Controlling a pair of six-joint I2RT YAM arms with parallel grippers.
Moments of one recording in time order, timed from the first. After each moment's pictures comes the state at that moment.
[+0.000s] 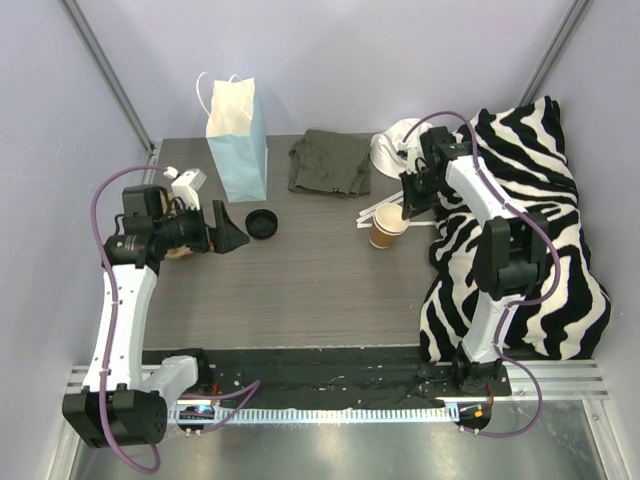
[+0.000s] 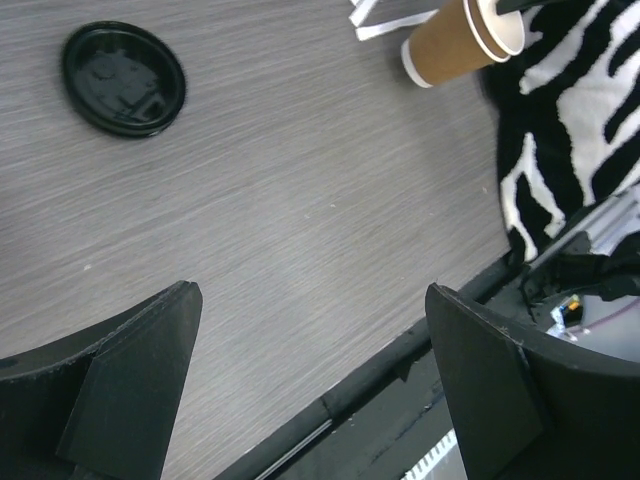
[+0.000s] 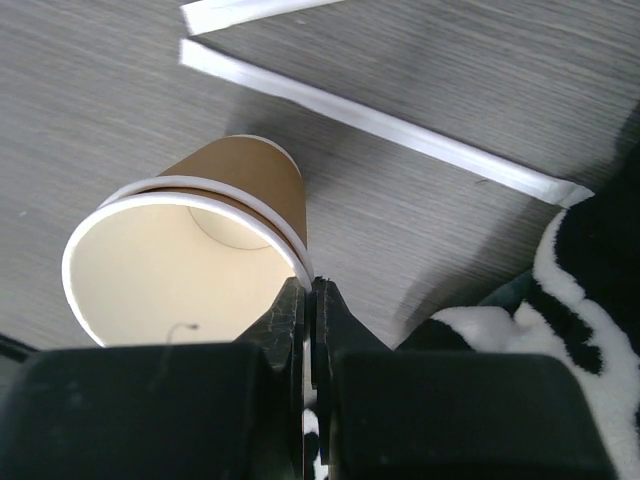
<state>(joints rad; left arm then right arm) 0.08 1.02 1.09 -0.80 0.71 -0.04 0.16 1.91 1.66 -0.97 -0.23 -0.09</state>
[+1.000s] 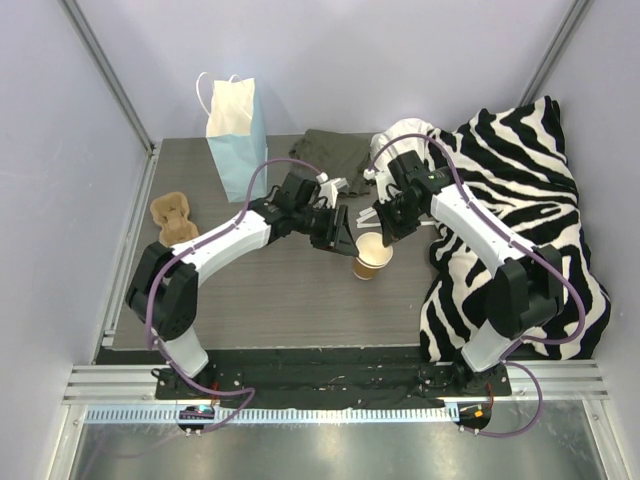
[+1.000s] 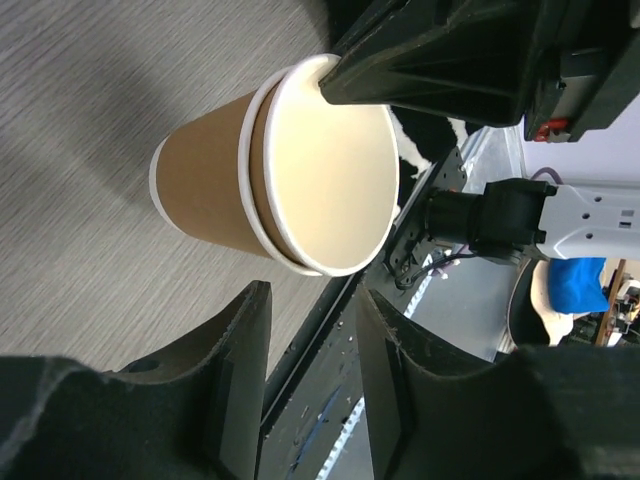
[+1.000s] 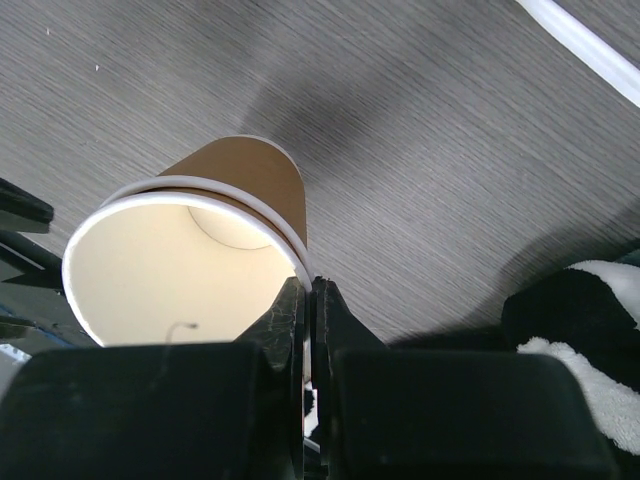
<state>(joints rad) -0.65 1.70 1.29 -0.33 0.67 -0.51 0.40 1.64 1.42 -0.97 -0.21 -0.12</state>
